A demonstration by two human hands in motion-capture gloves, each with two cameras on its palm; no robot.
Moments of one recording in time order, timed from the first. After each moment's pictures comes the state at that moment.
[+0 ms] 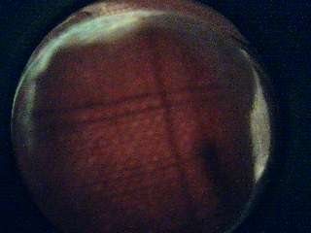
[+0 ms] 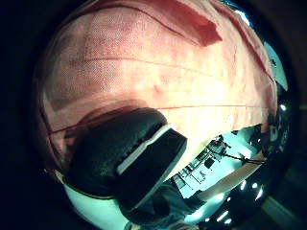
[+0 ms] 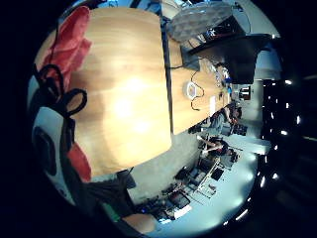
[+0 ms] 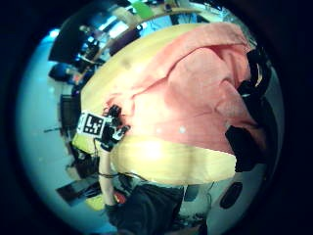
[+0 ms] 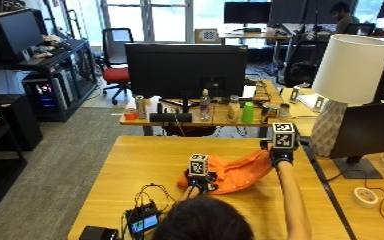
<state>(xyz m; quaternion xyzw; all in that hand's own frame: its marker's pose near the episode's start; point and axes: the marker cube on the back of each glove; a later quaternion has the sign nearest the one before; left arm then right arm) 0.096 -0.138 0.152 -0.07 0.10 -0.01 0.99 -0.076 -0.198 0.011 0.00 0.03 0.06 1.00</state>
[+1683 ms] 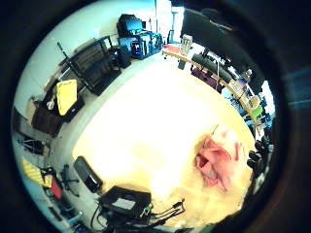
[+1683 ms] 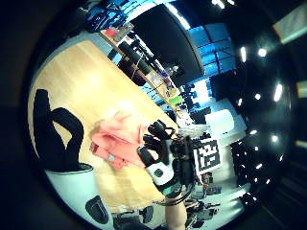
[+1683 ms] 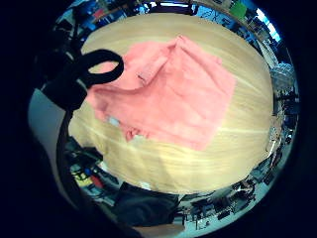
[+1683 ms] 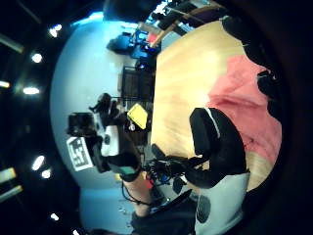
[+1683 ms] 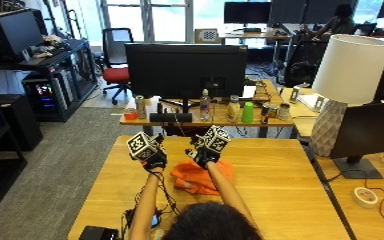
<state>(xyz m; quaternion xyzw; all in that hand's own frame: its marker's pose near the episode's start) -0.147 -0.083 0.026 0.36 0.25 -0.34 0.83 -0.436 -0.144 0.016 0.03 -0.29 -0.19 0.94</state>
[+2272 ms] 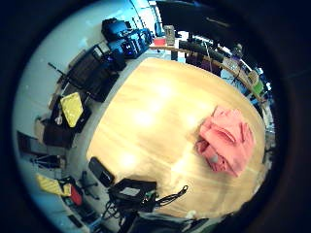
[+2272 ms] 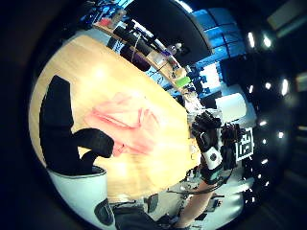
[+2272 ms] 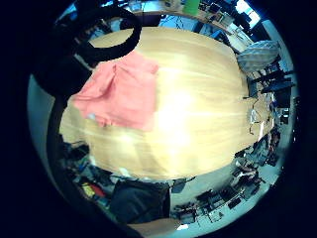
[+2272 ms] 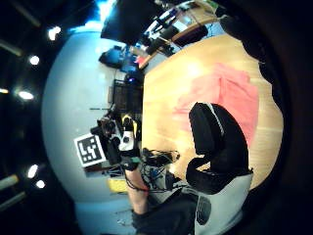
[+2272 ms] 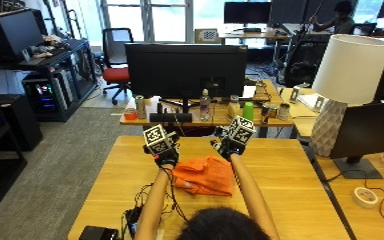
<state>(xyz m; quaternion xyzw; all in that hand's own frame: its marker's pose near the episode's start) -0.090 -0.100 0.015 0.27 0.21 -0.27 0.90 -0.323 -0.138 -0.045 0.09 -0.24 -0.12 0.96</state>
